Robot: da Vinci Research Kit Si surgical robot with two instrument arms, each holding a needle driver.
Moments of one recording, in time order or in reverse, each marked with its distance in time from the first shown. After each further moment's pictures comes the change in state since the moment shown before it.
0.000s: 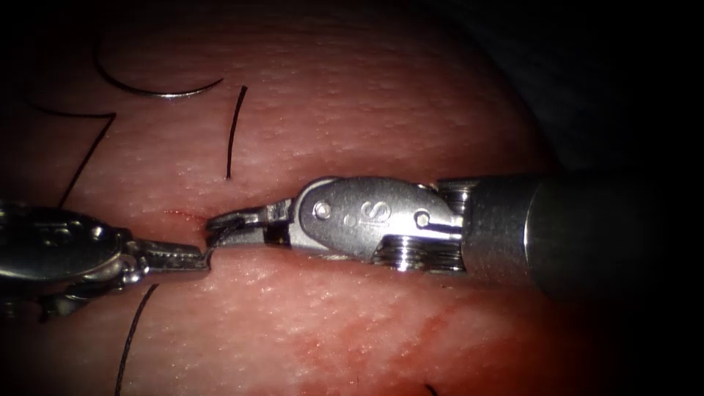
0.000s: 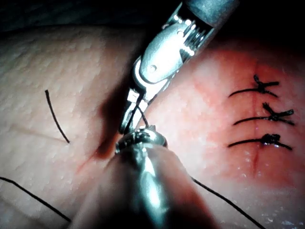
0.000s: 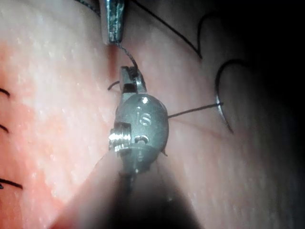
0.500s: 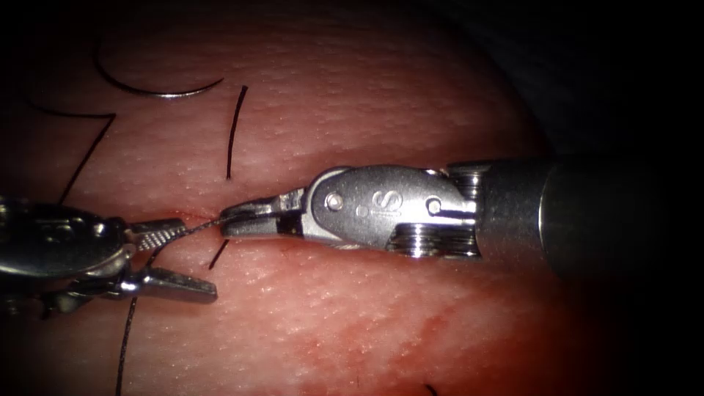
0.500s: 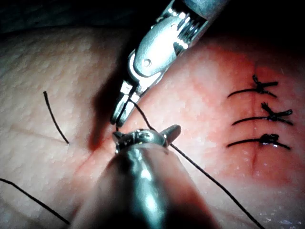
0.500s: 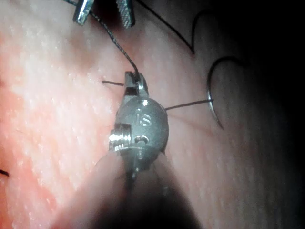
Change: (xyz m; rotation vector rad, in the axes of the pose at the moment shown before) right arm -0.001 0.002 -0.001 -0.047 -0.063 -0.001; left arm 0.000 0.000 0.000 0.010 0.000 0.003
